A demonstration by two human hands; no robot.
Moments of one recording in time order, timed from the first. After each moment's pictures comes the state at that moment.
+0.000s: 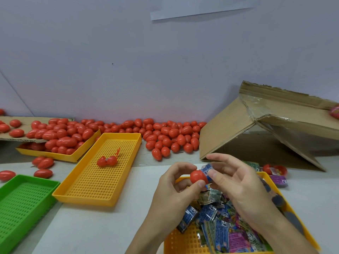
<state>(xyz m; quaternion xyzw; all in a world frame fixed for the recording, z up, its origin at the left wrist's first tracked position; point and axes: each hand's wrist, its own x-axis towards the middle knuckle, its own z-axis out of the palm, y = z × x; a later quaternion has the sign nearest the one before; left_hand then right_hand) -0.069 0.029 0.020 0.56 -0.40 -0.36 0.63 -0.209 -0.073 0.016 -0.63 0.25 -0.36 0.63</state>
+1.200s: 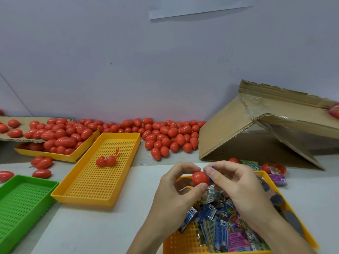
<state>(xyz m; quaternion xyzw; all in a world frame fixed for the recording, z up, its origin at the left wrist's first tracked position) -0.071 0.029 0.020 0.58 -0.46 -0.32 0.59 -0.206 -0.068 0.021 -0.64 0.29 -0.36 0.61</state>
